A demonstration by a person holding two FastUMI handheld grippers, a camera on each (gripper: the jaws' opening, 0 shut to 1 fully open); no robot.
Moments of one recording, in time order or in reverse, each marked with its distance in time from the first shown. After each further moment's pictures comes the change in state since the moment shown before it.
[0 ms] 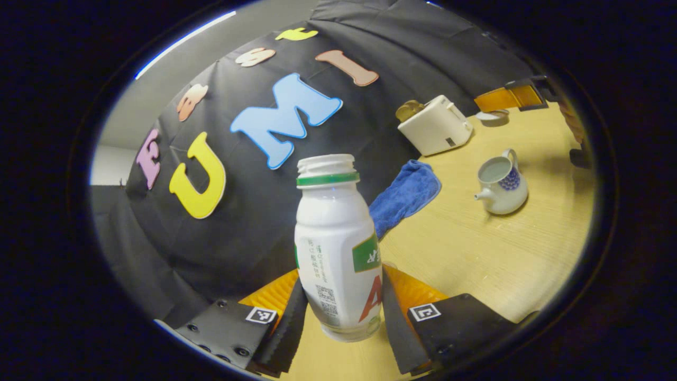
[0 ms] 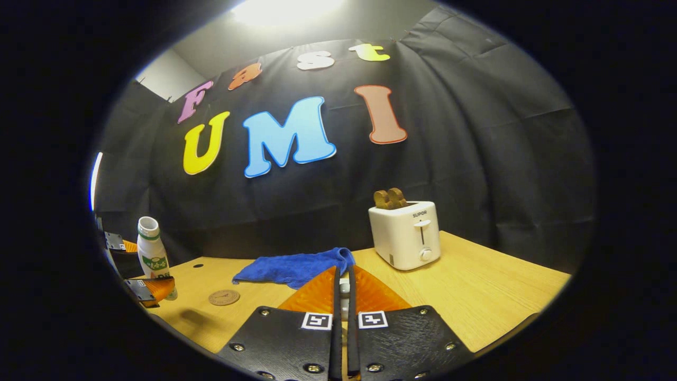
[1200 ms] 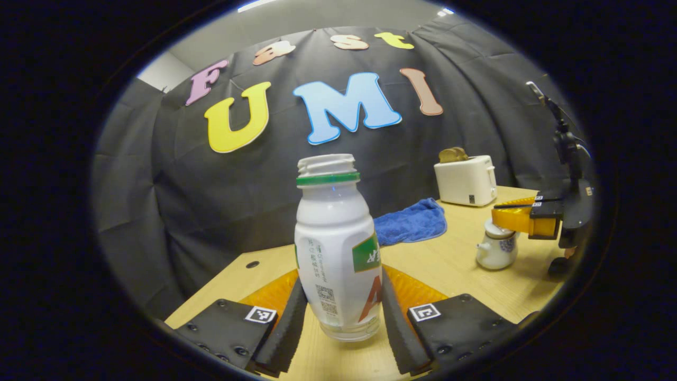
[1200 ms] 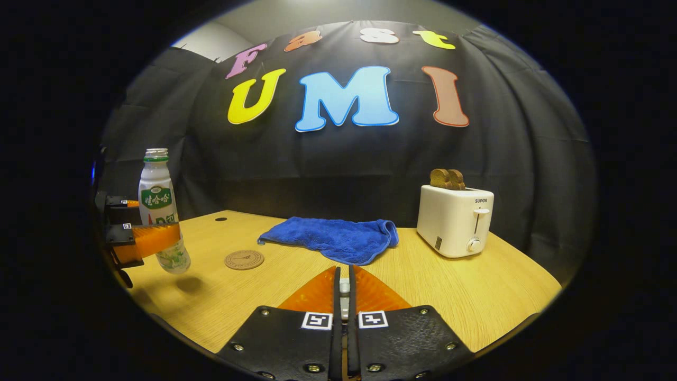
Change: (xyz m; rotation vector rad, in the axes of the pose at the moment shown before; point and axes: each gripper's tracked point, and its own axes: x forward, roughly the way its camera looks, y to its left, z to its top) left arm -0.009 0.005 -0.011 -0.451 -0.035 -0.009; right arm 0.015 0.058 -0.054 -0.192 0.164 0.153
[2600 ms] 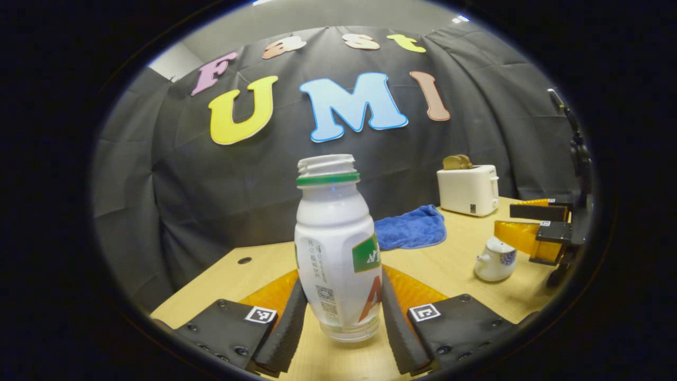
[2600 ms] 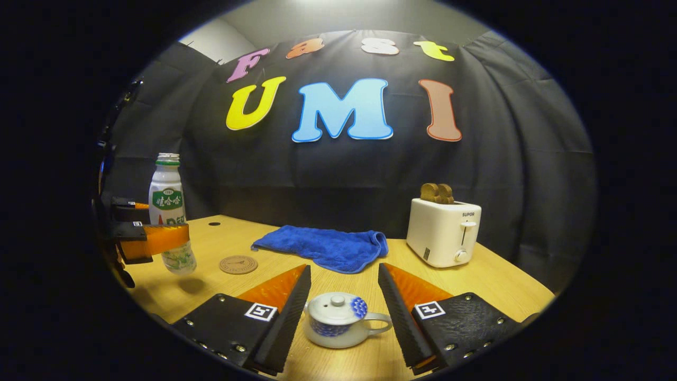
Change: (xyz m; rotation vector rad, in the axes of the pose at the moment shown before) left arm 0.019 -0.002 0.004 -0.068 0.002 -0.012; right arm -0.015 -0.009 0.020 -0.039 -0.083 -0.060
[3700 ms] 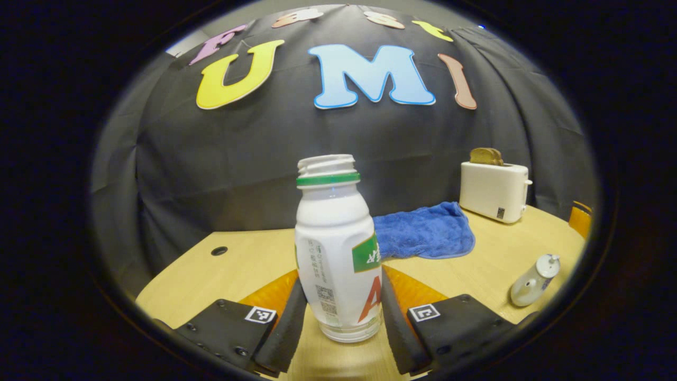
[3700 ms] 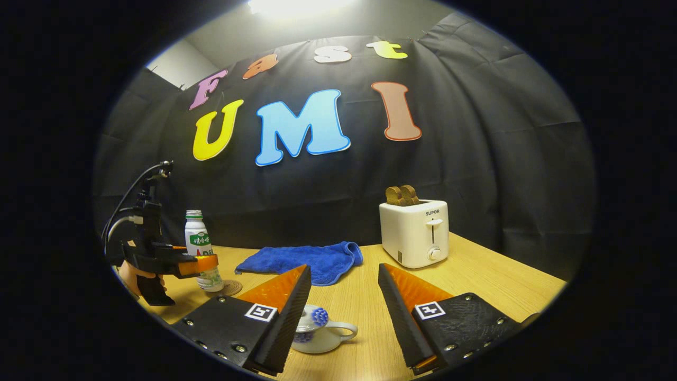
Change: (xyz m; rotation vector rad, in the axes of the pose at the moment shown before) left arm 0.132 0.009 -0.022 -0.078 0.119 -0.022; right arm -0.008 -0.052 0.011 0.183 -0.040 -0.106
